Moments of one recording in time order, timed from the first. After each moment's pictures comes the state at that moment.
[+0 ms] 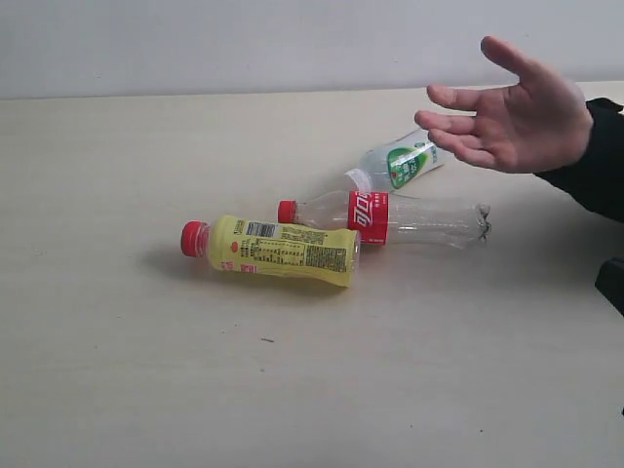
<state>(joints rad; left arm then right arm) -0.07 0.01 0.00 0.06 0.13 -0.19 0.36 0.30 -0.03 0.99 0.13 -0.86</state>
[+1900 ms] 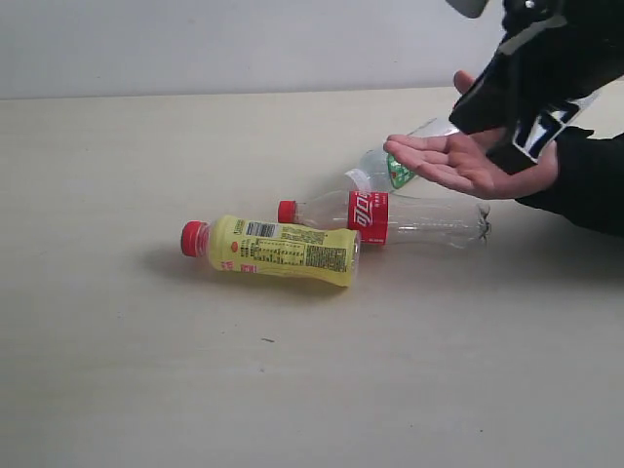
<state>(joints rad) -0.07 0.01 0.00 0.06 0.13 -0.19 0.37 1.35 -1.10 0.30 0.85 -0.88</state>
